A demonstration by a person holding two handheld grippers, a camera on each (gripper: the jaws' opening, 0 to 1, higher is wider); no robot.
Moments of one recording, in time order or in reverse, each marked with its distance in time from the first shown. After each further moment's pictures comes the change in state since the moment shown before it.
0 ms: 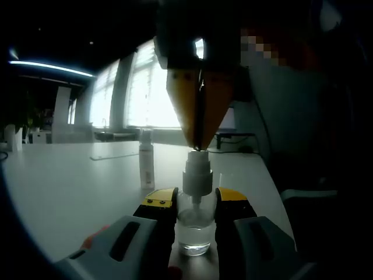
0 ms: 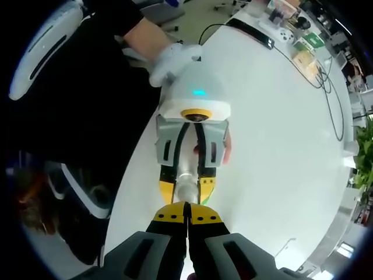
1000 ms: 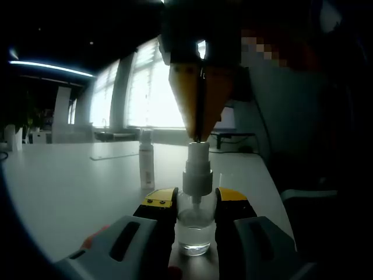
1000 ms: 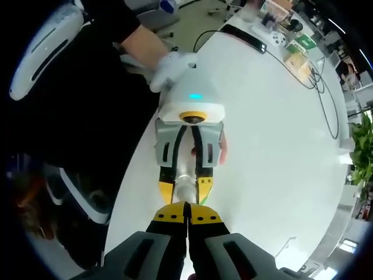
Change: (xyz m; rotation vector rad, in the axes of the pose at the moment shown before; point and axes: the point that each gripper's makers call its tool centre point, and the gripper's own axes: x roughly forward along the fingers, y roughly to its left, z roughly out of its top) left arm 0.000 0.001 0.000 0.000 -0.001 0.001; right arm -0.006 -0.001 0.000 0.020 -0.043 -0.029
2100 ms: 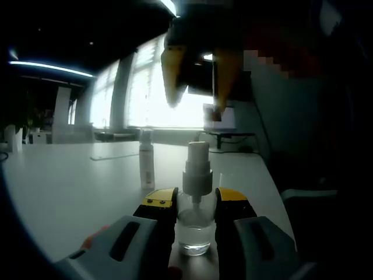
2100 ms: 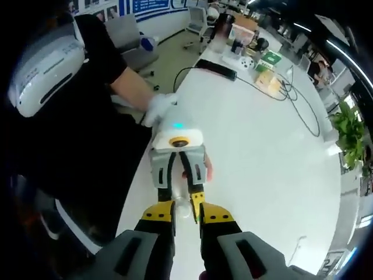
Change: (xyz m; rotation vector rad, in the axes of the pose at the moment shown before) left arm 0.000 0.002 -0.001 0.002 0.000 0.002; right arm -0.024 -0.007 0.008 0.157 -0.308 -0.110
